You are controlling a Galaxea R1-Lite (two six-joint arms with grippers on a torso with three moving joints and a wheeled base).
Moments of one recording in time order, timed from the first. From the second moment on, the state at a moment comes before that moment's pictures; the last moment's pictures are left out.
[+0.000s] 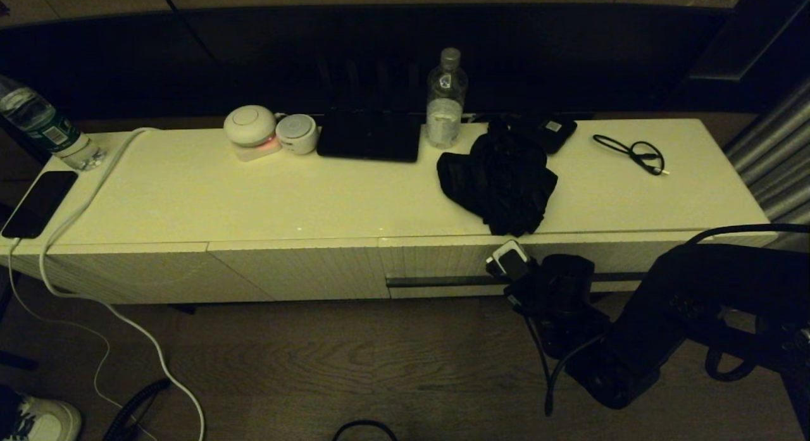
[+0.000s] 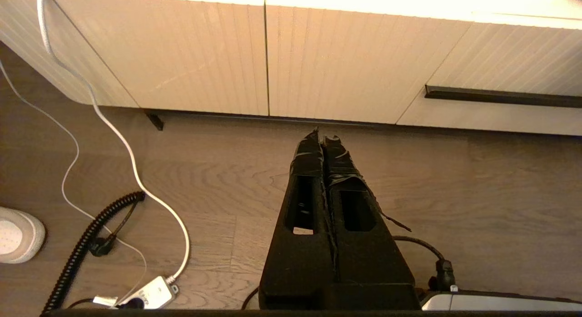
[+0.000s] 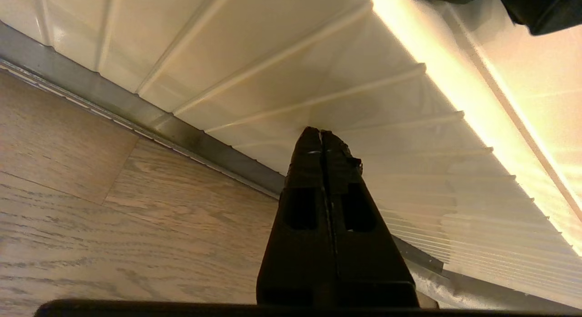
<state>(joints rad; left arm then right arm) 0.00 0.00 0.00 -0.04 0.02 -0.09 0.47 2.30 -0.88 -1.33 -0.59 -0.67</state>
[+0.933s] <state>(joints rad) 0.00 0.00 0.00 -0.04 0.02 -0.09 0.49 1.67 -0.50 -0.94 -0.60 -0.67</state>
